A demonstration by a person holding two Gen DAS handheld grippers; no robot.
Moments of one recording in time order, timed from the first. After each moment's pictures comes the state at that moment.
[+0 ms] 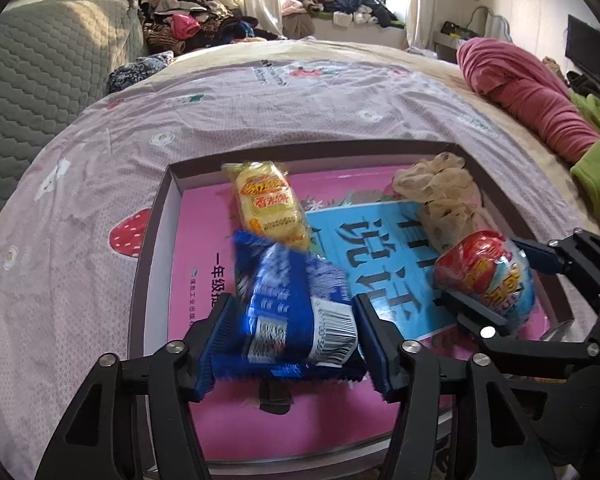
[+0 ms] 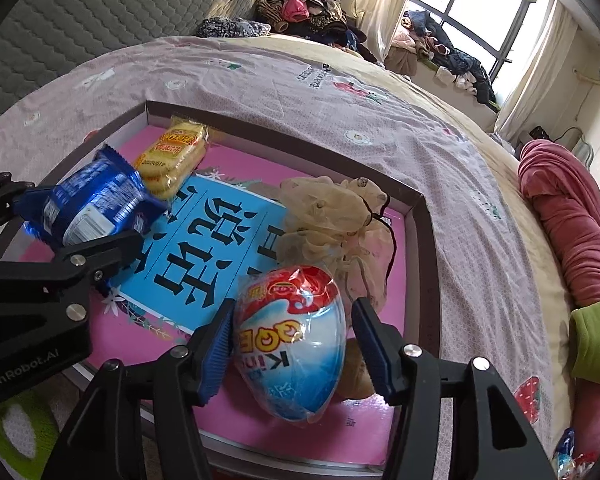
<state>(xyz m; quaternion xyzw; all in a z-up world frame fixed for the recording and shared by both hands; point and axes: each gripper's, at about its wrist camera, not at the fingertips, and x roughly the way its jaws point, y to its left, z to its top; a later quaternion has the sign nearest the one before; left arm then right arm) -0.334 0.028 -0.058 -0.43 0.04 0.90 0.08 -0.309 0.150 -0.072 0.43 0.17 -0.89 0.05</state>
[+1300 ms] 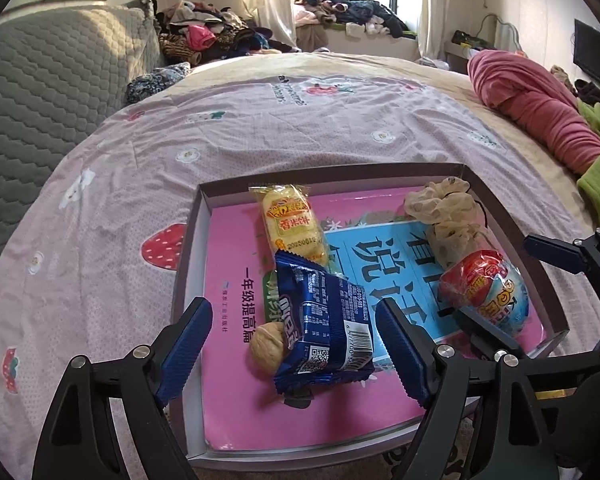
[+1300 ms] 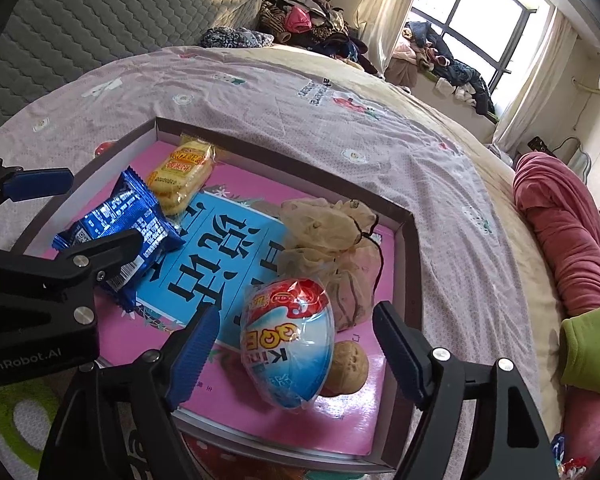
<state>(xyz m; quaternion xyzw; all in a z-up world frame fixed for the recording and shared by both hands) -0.323 0.019 -0.034 -0.40 0.04 0.91 0.06 -0.297 0.146 -0.050 0.40 0.18 -0.90 0.05</state>
